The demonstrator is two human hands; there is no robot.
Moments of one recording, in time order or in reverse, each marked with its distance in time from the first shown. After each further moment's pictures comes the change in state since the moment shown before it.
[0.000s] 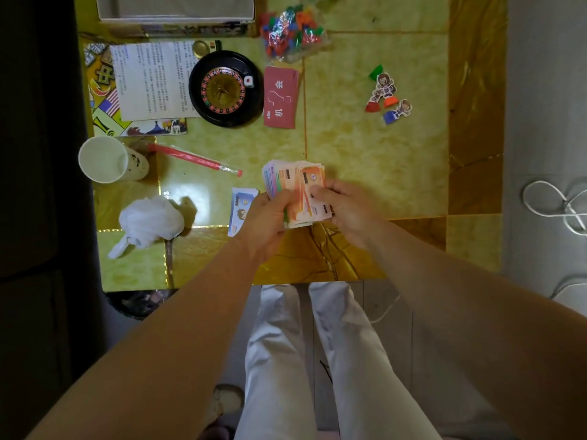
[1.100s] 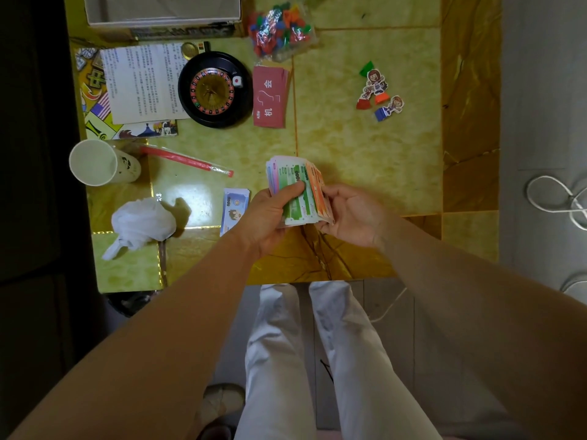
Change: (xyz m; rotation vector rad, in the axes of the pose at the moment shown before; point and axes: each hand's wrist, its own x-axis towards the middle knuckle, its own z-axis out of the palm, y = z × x) left_hand -0.001 0.005 0.020 -0.018 -0.055 -0.103; right_hand -0.007 -0.009 -0.031 0.479 -0.280 0.333
